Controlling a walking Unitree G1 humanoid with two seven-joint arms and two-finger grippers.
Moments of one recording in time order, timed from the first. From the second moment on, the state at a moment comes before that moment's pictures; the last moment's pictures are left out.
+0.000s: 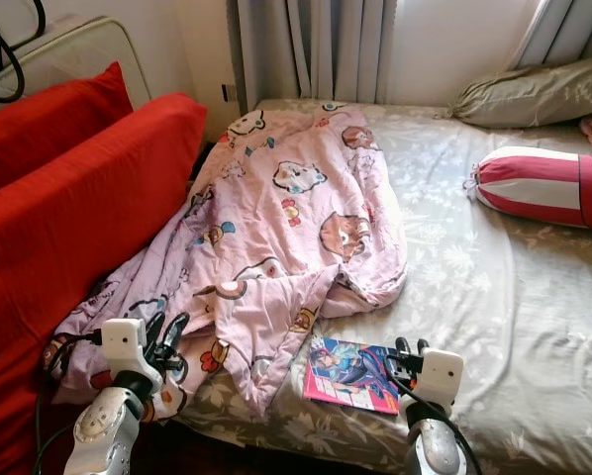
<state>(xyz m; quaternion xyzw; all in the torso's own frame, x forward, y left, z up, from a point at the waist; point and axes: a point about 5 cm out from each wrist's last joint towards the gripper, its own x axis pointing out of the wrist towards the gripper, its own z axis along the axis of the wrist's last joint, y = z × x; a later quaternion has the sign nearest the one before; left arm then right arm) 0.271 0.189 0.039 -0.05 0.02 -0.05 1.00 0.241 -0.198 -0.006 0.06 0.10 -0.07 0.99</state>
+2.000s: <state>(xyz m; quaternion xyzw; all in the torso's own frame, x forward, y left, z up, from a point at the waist) 0.284 0.184 0.056 -0.04 0.02 -0.07 1.00 0.257 -0.192 0.003 0.07 0.10 -0.06 0.99</state>
